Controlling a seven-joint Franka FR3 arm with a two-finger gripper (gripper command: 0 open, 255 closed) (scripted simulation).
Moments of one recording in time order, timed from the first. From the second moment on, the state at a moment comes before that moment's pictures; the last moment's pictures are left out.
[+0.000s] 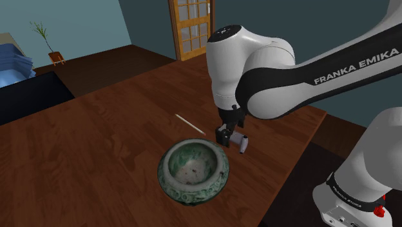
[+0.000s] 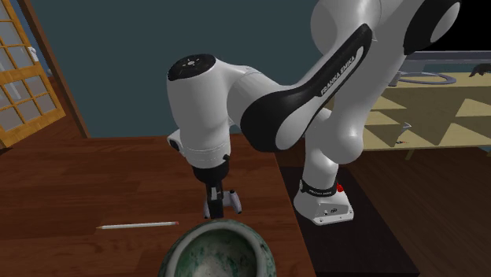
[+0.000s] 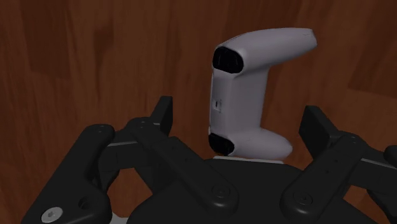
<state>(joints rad) 0.09 -0.40 0.51 -2.49 0.04 2.02 0.36</state>
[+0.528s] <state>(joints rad) 0.09 -0.40 0.51 -2.49 0.04 2.02 0.36</state>
